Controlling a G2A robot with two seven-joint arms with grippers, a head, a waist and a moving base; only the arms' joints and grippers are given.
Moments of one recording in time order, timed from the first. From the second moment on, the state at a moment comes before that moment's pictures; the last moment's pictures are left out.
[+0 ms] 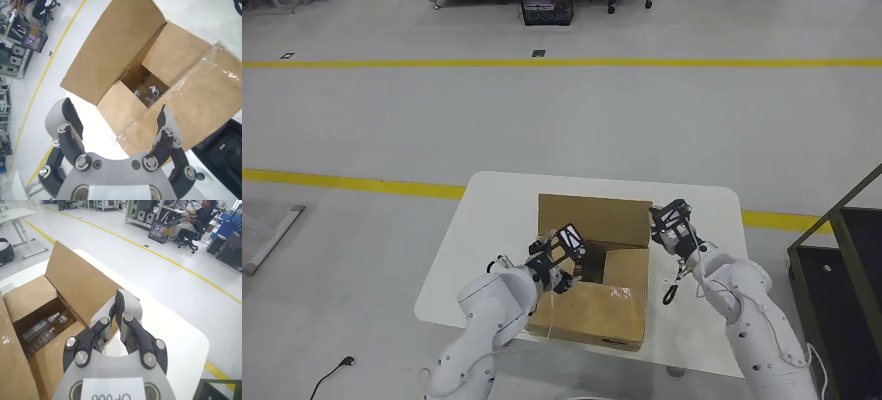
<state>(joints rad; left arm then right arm) 1.25 -1.53 -1.20 -1.81 1.70 -0.66 -0.82 -1.26 -1.22 1.48 -1.56 -1.42 -0.46 0.20</state>
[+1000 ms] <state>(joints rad) 1.02 -1.52 -1.14 -1.49 0.89 -0.74 -1.08 -1.66 -1.20 1.64 -1.68 -1.47 -0.31 0.04</state>
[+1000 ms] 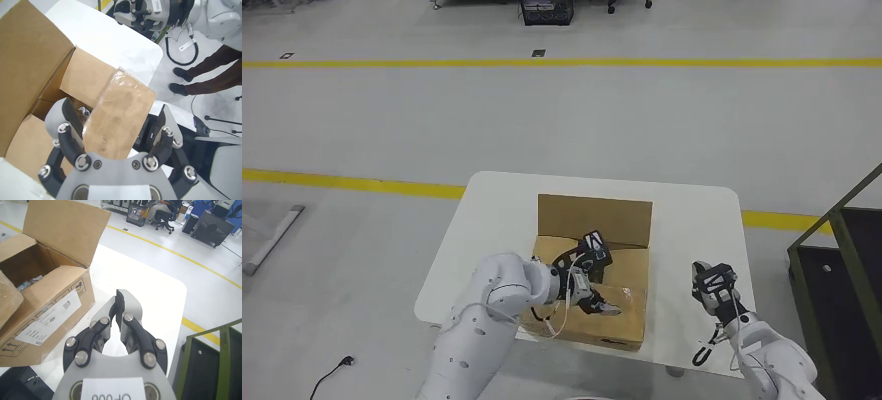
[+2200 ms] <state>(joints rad) 0.46 -1.44 -0.46 -0.89 0.42 -0.77 -1.05 -1.66 -1.19 1.58 -1.63 -1.53 -0.27 0.03</state>
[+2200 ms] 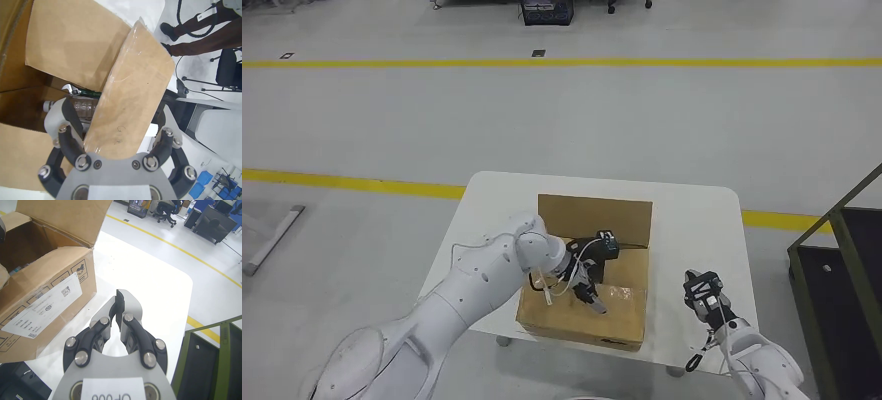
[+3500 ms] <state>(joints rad) 0.30 -1.49 -0.21 -0.71 0.30 -0.92 -0.90 -1.61 -1.19 1.55 -1.58 -1.54 -0.24 0.06</state>
